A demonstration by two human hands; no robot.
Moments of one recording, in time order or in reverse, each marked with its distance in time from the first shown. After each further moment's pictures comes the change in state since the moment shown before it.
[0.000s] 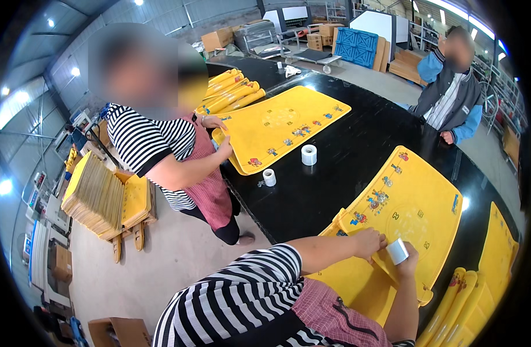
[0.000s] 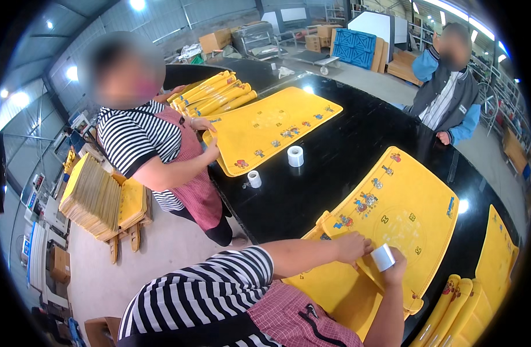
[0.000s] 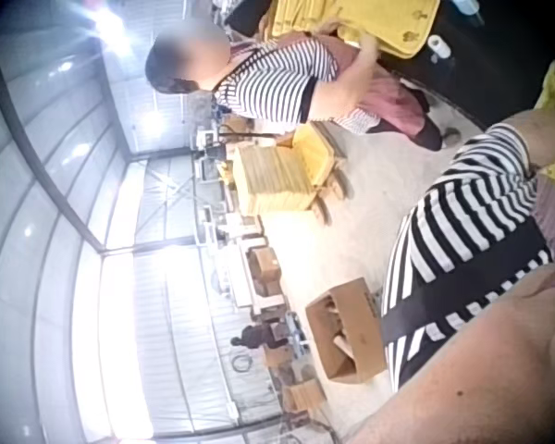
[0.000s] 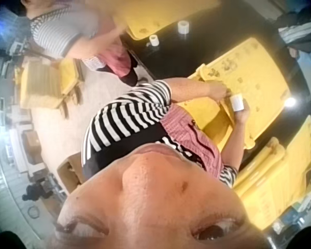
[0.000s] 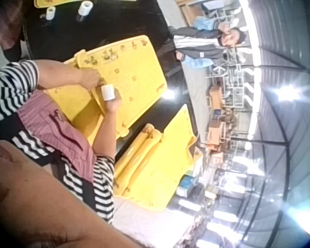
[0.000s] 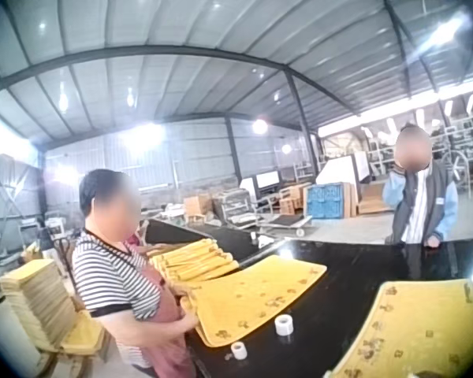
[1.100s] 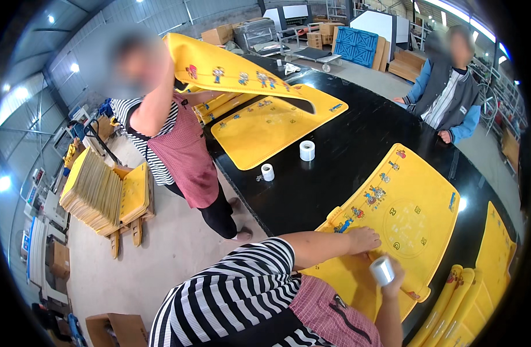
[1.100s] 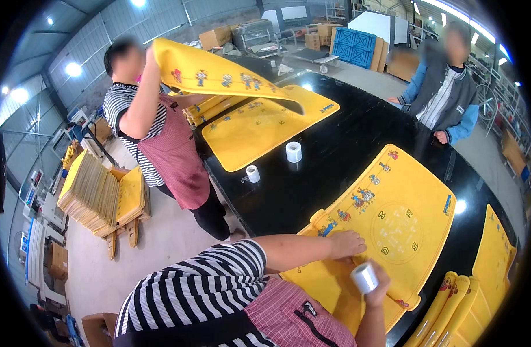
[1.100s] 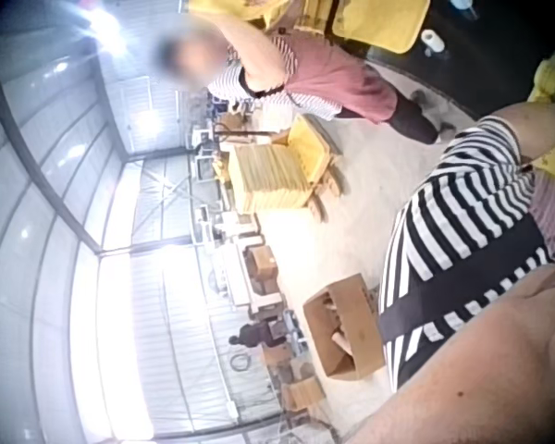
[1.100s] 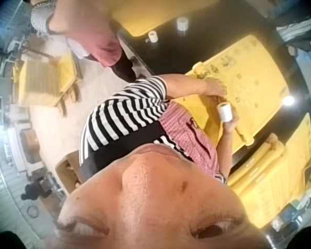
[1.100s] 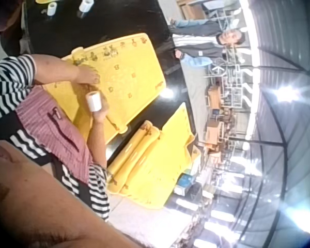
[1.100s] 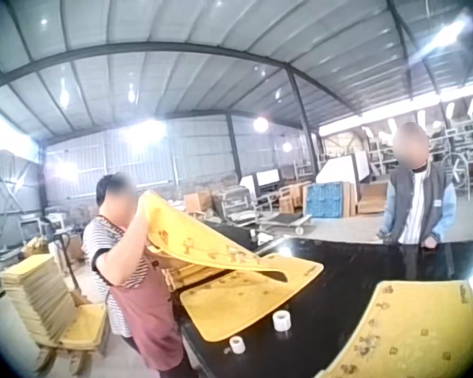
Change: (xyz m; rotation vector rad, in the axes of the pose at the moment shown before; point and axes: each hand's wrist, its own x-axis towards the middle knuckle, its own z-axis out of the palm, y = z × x) left_hand -0.008 0.007 0.008 0.025 0.027 0.057; right_hand -0.077 -0.029 0.014 0.167 0.091 0.050
